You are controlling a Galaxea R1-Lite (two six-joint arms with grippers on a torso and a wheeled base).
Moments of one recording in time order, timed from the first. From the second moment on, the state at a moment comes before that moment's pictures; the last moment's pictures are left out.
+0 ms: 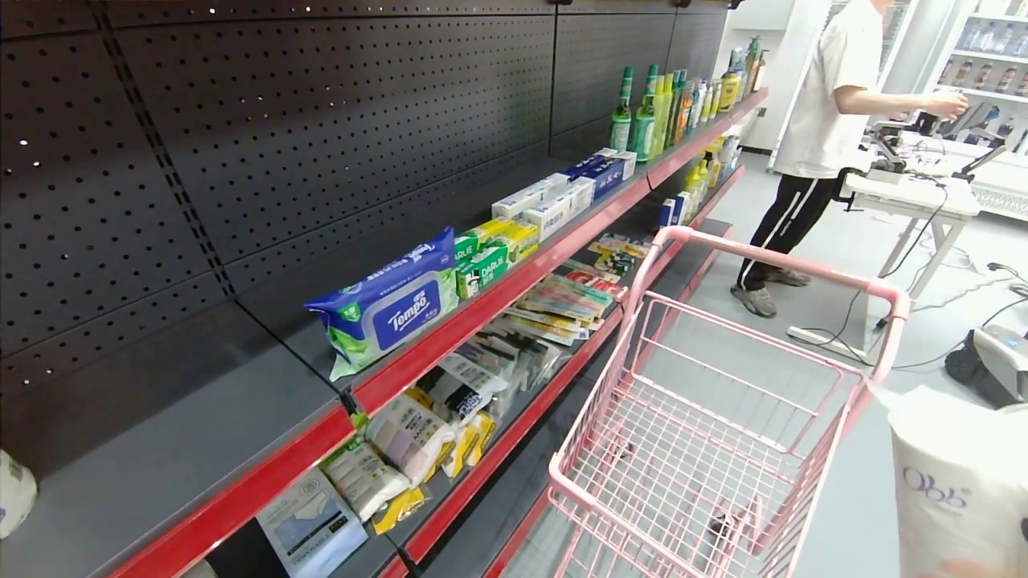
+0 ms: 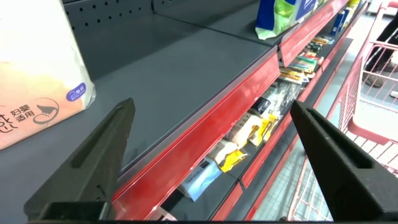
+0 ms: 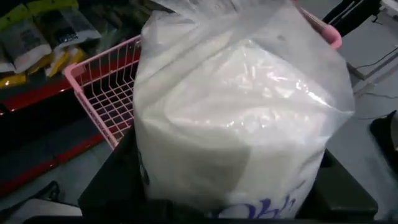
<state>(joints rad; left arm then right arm) 0.00 0.00 0.00 0.00 0.01 0.00 0.23 0.48 -0.35 0.11 -0.15 -0.25</state>
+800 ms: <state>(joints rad) 0.00 0.00 0.00 0.00 0.01 0.00 0.23 0.33 -0.38 0.14 -0.16 -0.26</state>
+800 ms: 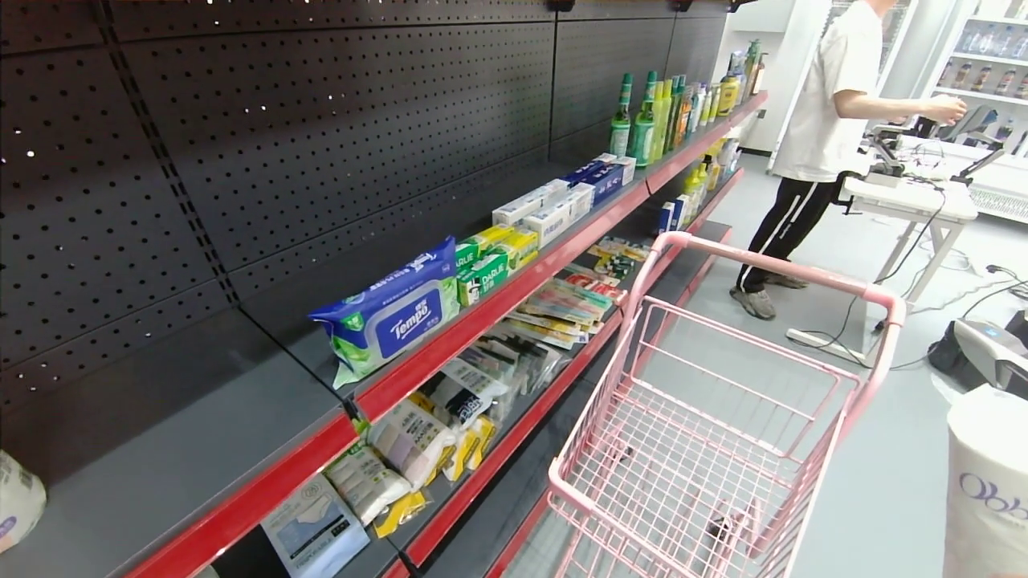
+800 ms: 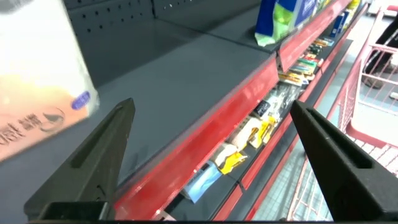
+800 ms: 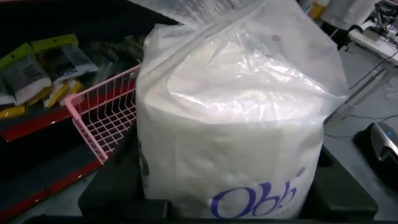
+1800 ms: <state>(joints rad) 0.00 0.00 0.00 0.00 0.01 0.00 0.23 0.41 -0.37 0.14 -0.15 -0.26</state>
